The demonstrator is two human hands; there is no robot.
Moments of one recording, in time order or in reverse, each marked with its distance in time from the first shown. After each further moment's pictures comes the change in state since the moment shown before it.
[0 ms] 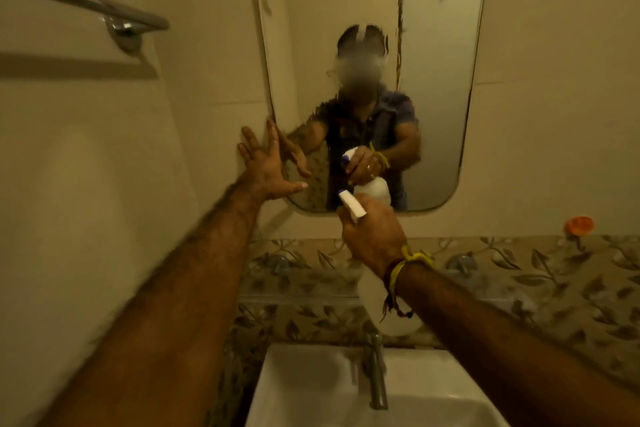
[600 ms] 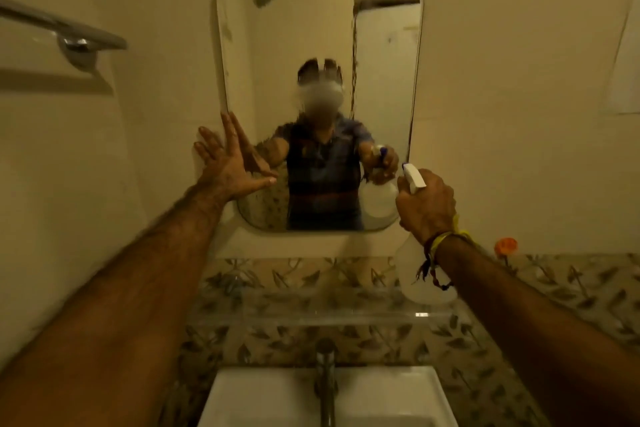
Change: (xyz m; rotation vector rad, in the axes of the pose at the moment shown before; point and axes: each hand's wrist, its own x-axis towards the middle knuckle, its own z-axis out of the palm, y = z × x) left_hand 0.016 0.025 -0.011 -0.002 0.131 -0.036; right_hand 0.048 0.056 -0.137 -0.098 0.366 0.224
